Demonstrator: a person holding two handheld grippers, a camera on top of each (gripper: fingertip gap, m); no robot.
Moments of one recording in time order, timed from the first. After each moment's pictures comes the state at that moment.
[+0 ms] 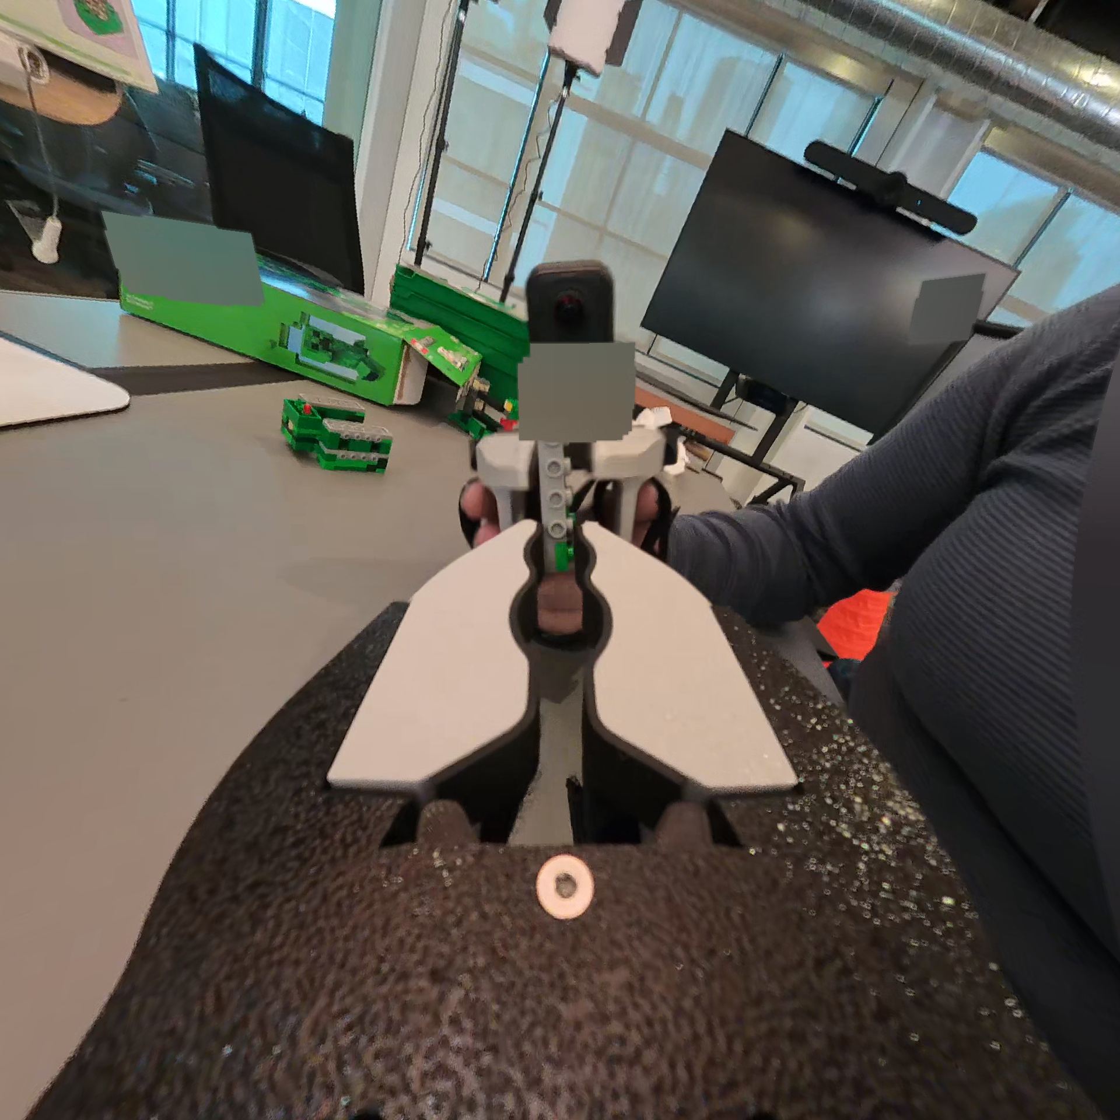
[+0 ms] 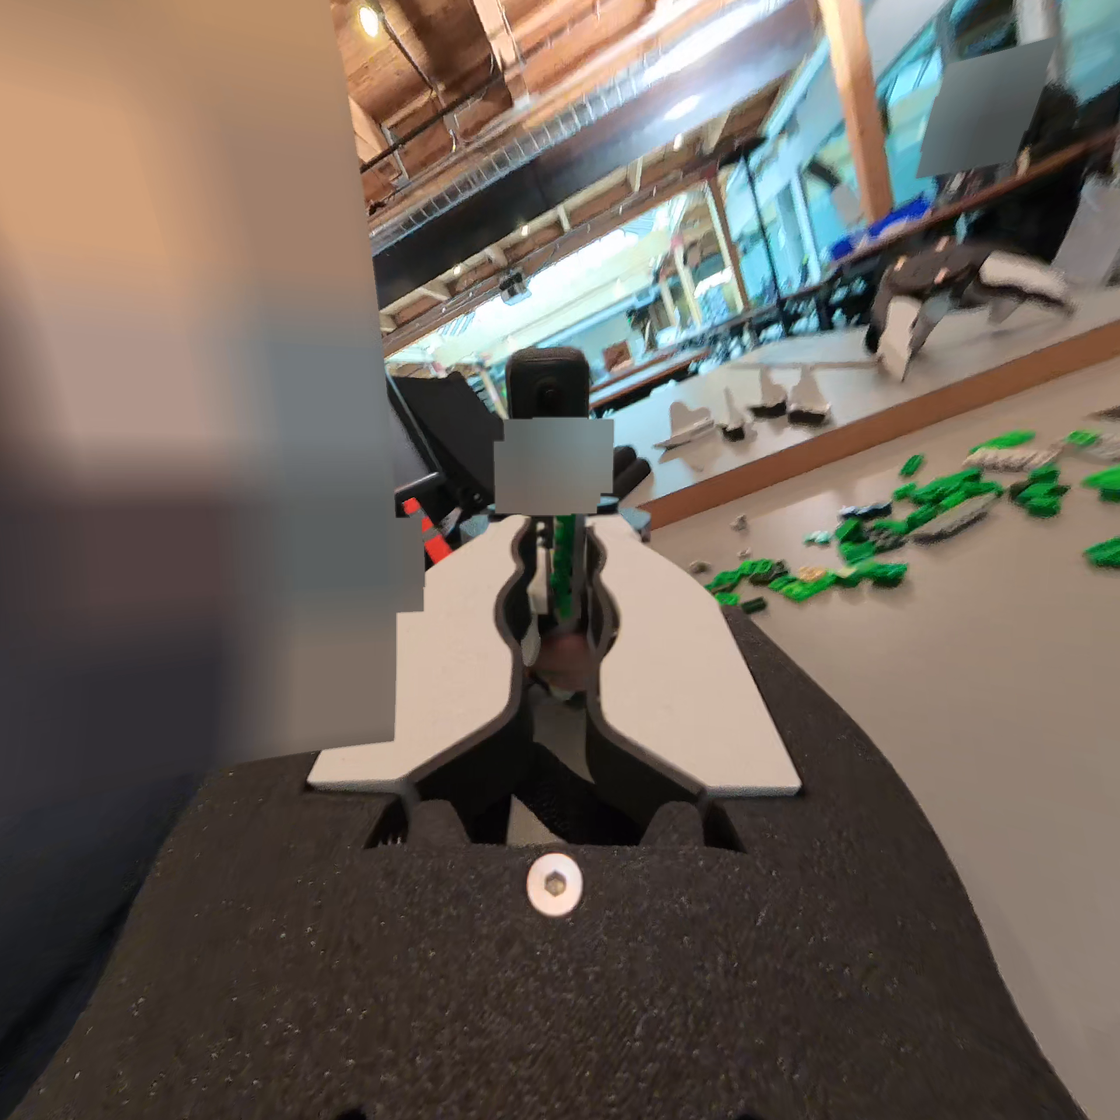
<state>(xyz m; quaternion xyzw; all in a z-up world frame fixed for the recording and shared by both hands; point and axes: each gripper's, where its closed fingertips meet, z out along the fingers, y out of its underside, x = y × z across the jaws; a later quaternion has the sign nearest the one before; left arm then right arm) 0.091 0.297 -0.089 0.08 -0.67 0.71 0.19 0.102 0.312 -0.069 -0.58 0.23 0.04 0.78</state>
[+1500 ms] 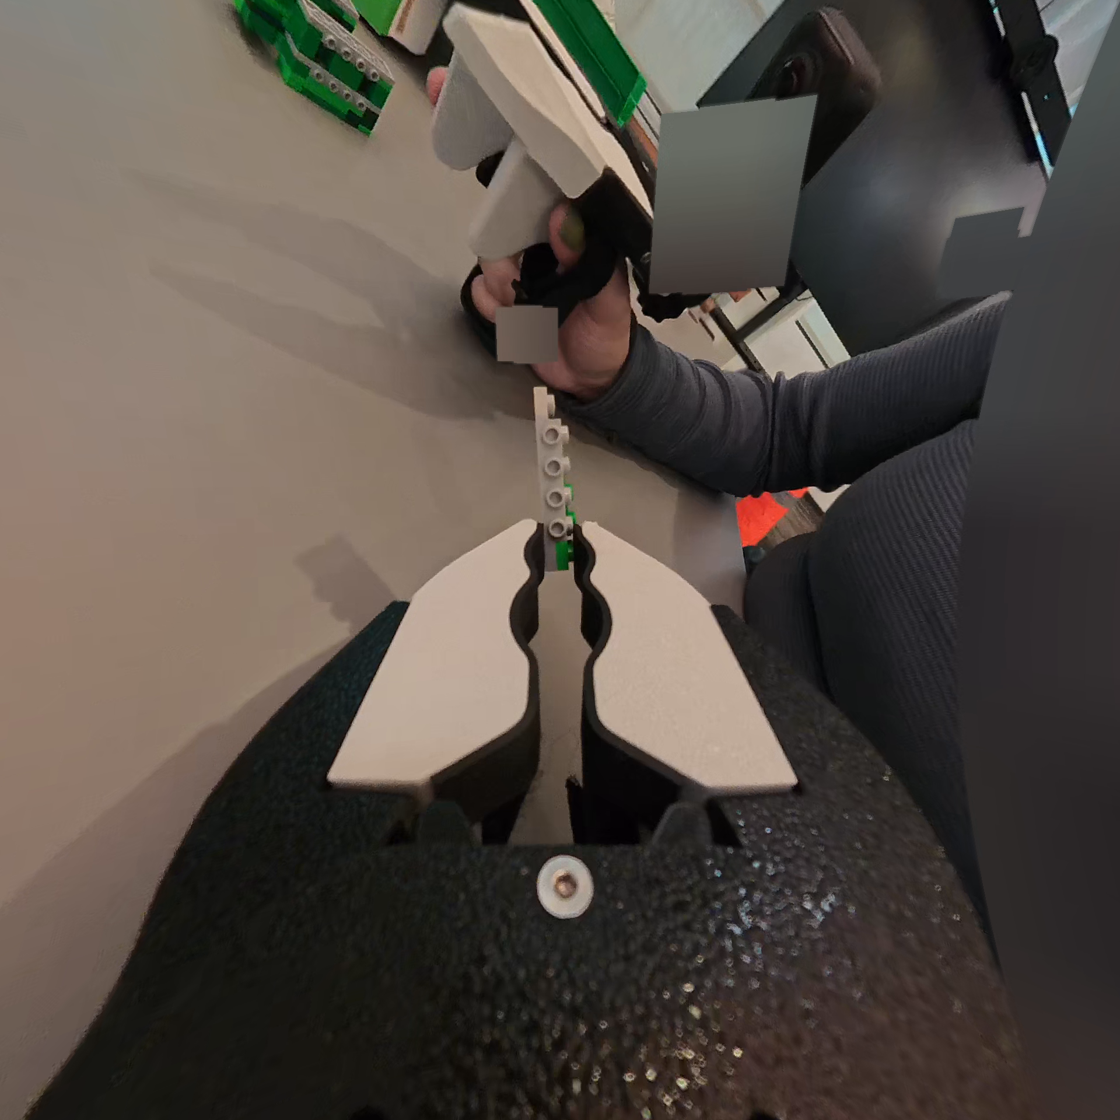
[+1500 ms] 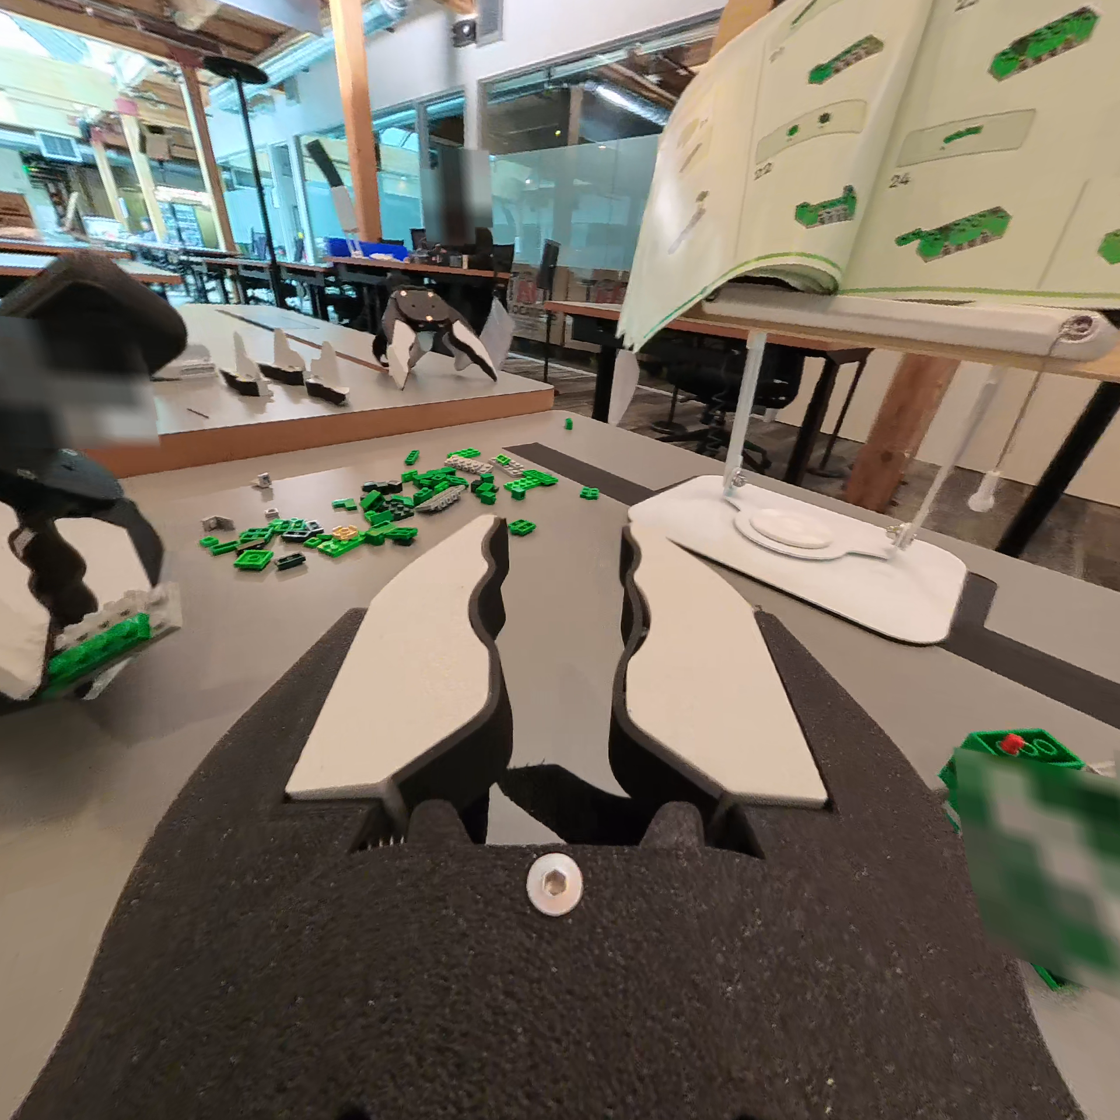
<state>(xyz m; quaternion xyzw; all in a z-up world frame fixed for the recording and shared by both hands) 0.070 0.329 -0.149 0.18 -0.76 0.53 0.32 0.165 0.218 -0.096 -0.60 0.34 -0.40 0.60</state>
